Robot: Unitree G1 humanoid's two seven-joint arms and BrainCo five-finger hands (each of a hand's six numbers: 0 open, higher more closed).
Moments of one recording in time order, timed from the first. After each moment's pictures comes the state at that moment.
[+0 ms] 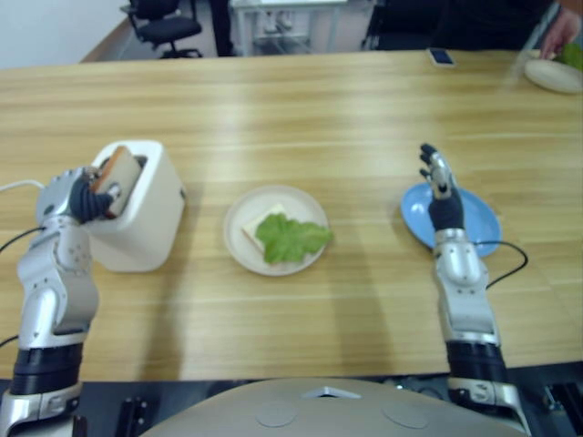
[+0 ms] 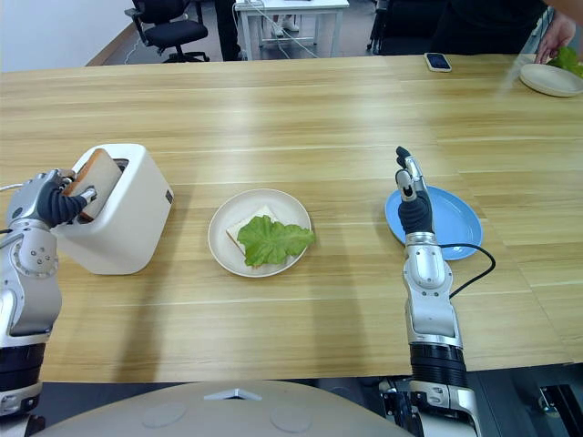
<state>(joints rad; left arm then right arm) 0.00 0.59 0.26 -0.28 0.74 0.39 -0.15 -0.04 -0.22 -0.18 -0.01 -0.07 -0.20 0.00</state>
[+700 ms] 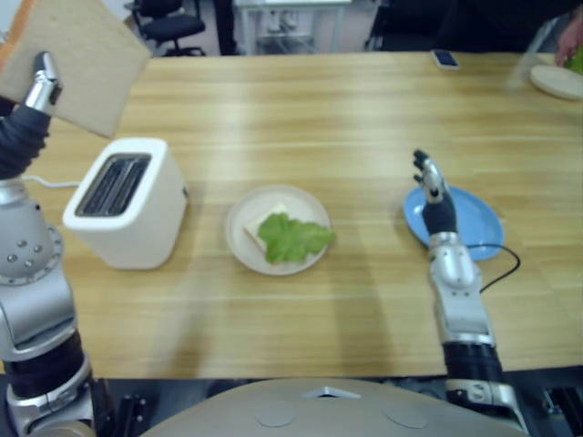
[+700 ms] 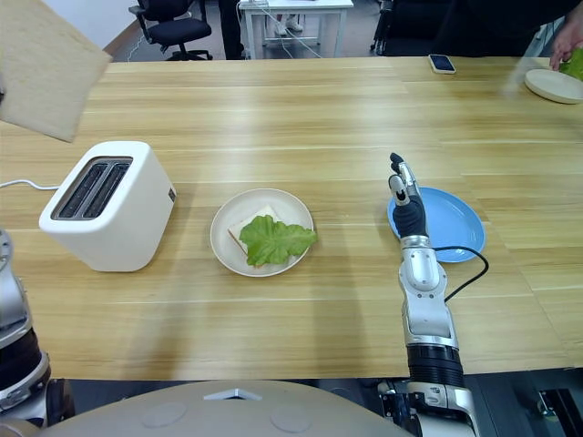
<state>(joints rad) -0.18 0.44 0.40 -0.67 0.32 0.06 0.04 -0.04 -0.21 -0.16 0.04 -0.09 -0.22 -0.01</state>
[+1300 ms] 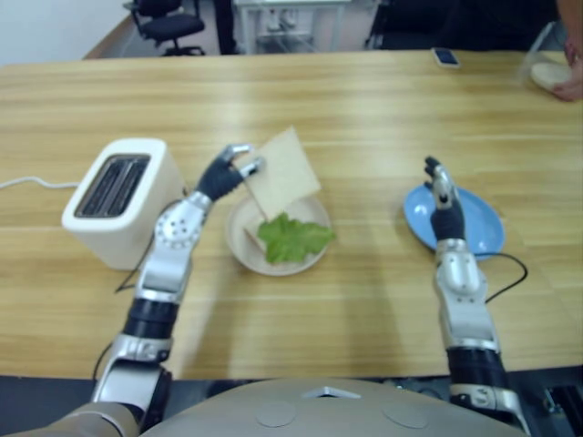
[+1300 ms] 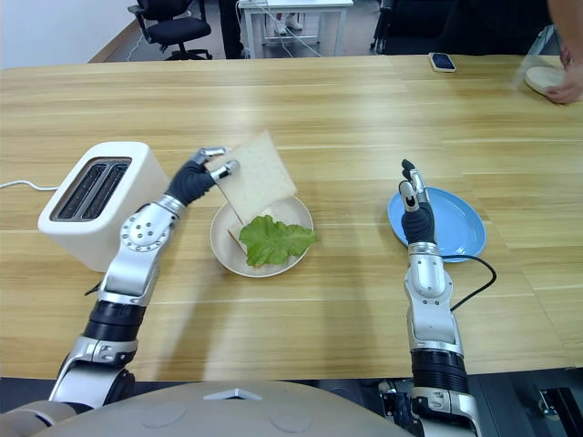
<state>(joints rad) -0.31 0.24 -0.13 0.09 0.08 -0.01 -0.33 0.00 -0.22 -0.20 0.07 -0.09 -0.25 -0.04</state>
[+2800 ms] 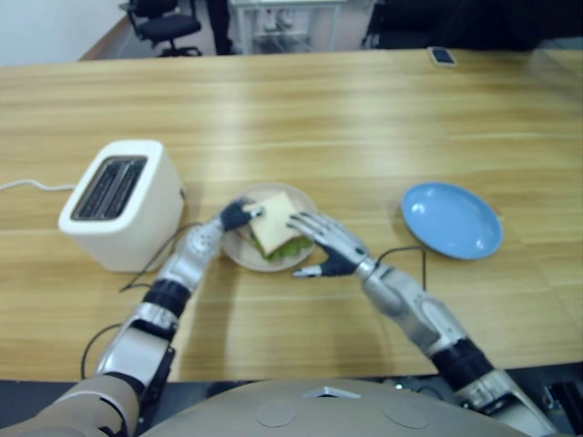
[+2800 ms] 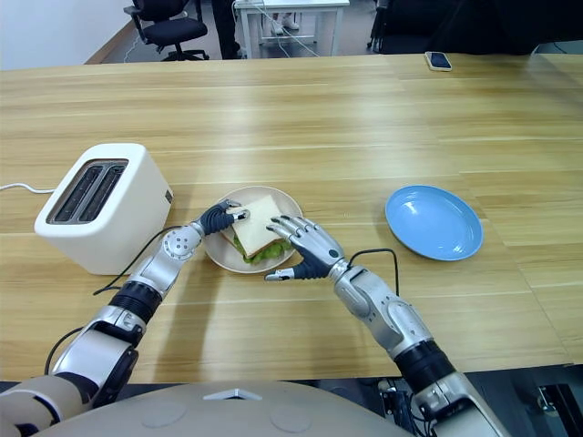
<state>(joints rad) -0.43 0.28 -0.27 0.66 0.35 -0.09 -0.19 -0.15 -0.43 0.45 0.24 -0.95 -0.40 -0.13</state>
